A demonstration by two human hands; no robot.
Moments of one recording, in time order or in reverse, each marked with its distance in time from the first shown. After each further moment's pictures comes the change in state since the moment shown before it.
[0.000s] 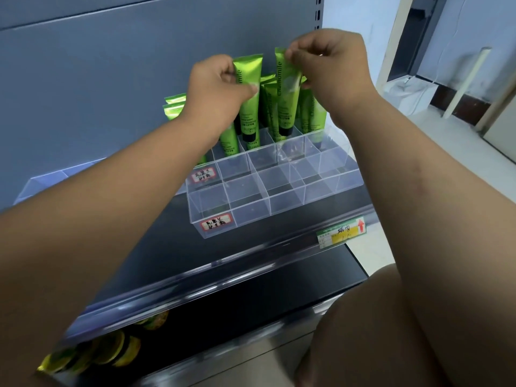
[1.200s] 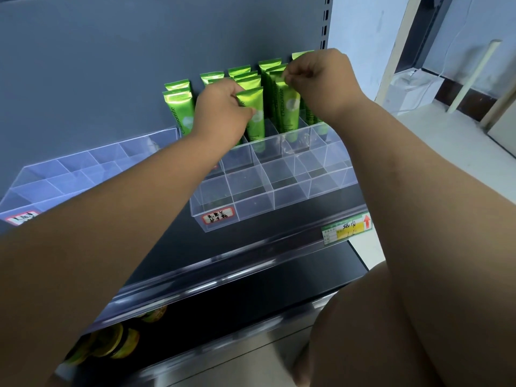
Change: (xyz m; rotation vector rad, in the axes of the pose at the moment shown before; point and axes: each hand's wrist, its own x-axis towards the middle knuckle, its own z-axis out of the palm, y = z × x) left_hand -0.013 -0.047 0.008 0.243 -0.009 -0.029; right_hand 0.003 0.035 0.017 -0.455 -0.191 -0.044
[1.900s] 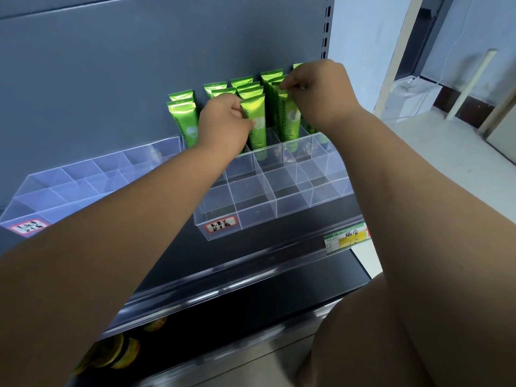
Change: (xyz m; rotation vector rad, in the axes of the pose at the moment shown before) left_hand 0.004 -0.006 0.004 -0.098 0.013 -0.126; right_hand 0.007 -0.008 0.005 -0.166 0.017 0.019
